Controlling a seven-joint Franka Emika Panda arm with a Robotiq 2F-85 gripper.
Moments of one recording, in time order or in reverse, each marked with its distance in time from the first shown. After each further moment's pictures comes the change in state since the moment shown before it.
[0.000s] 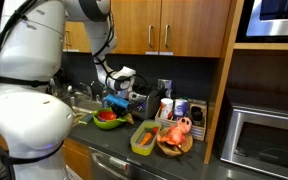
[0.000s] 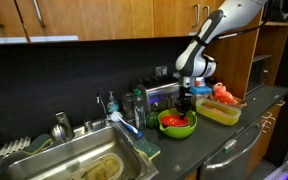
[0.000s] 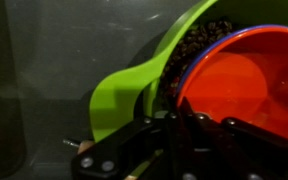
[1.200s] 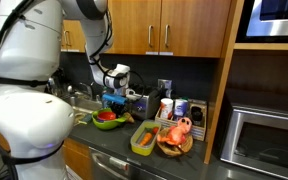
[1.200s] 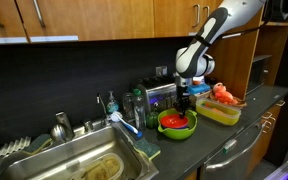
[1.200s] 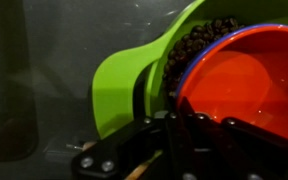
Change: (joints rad) arm 0.044 -0.023 -0.008 -0.002 -0.189 0.000 0.199
